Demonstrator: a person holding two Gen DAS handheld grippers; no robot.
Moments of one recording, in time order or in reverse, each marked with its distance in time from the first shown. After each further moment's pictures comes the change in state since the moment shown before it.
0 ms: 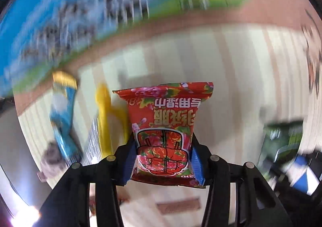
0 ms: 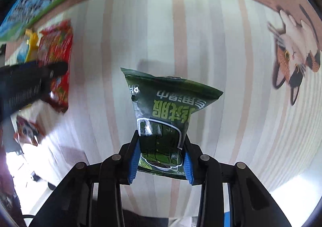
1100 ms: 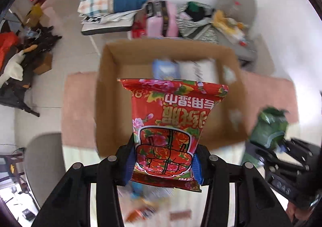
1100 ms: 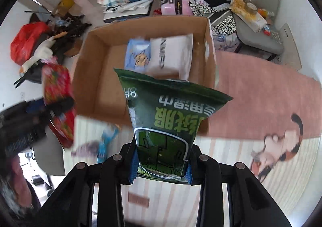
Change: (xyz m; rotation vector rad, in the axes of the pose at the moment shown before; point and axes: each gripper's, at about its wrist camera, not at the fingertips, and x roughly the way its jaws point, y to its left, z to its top) left arm -0.214 0.191 0.046 -0.267 -0.362 -0.132; right arm -0.228 0.110 0.132 -0.147 -0.339 0.117
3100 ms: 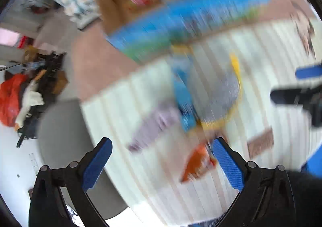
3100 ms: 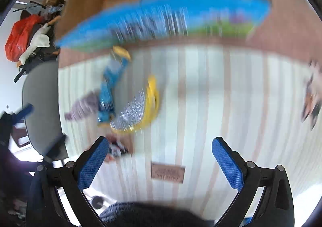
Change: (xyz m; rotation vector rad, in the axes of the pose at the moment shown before) left arm 0.067 0.029 -0.235 0.420 0.192 0.221; right arm 0.106 0.037 -0.142 0.130 0.202 0.102
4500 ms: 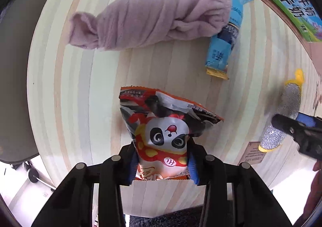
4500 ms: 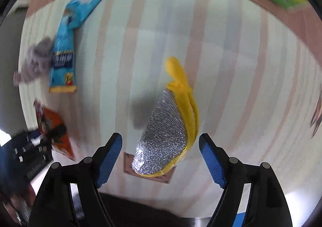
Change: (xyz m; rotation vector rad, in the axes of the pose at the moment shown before) left arm 0.106 0.053 -0.051 -0.535 0.232 -0.323; right arm 0.093 0.025 -0.011 -0.109 0.194 -0.223
